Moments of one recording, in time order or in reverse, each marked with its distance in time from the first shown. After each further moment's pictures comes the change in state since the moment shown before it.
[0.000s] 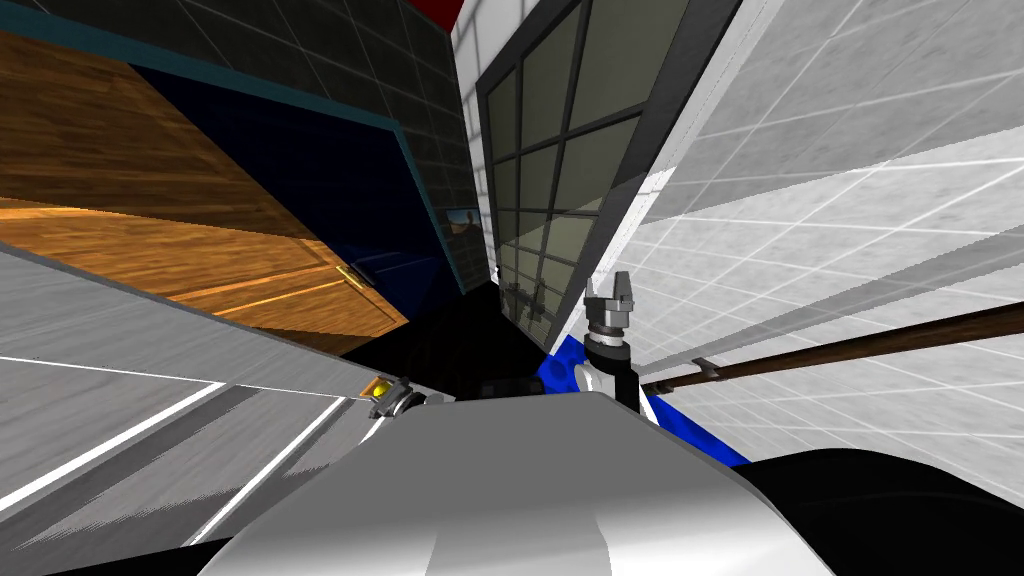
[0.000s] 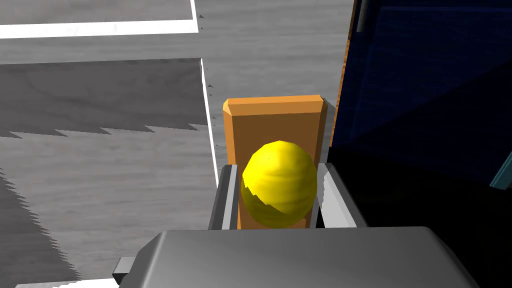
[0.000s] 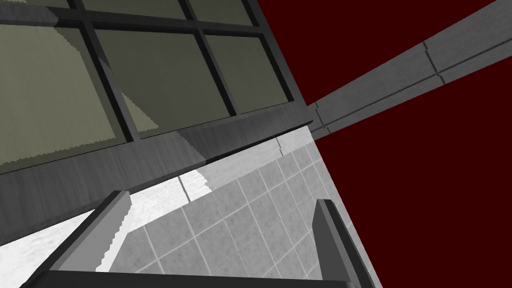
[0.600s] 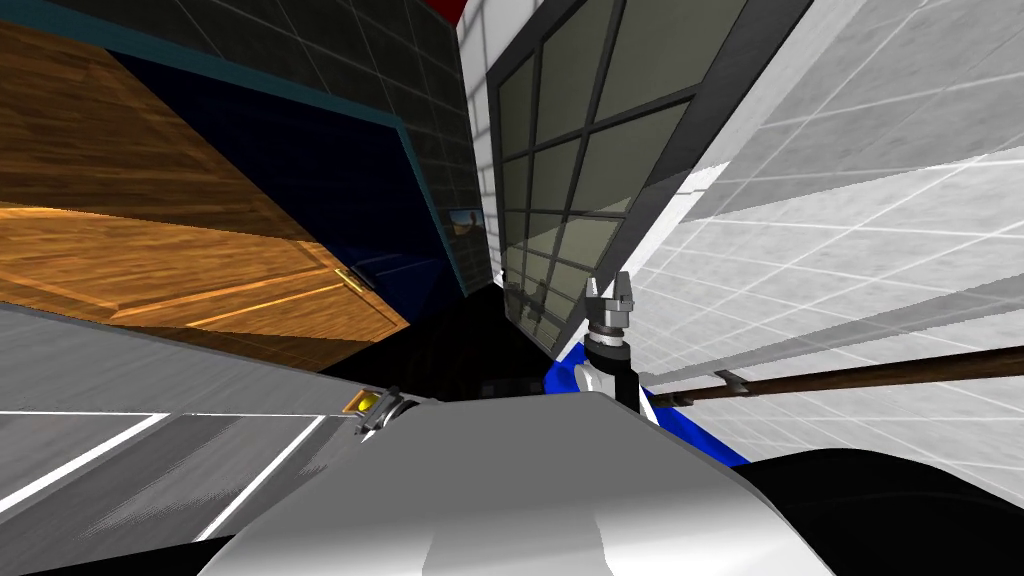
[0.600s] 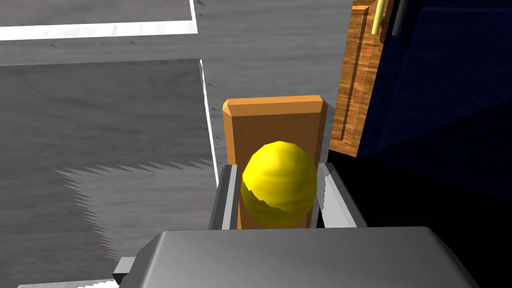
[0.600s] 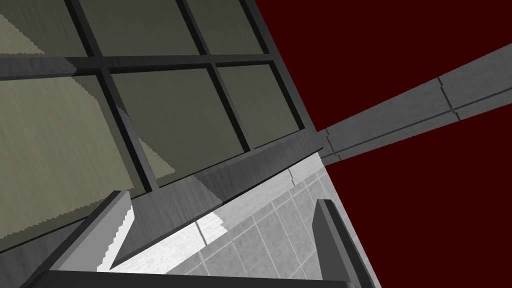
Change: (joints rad) arm 0.025 -0.001 0.049 -0.013 0.045 -0.013 -0.017
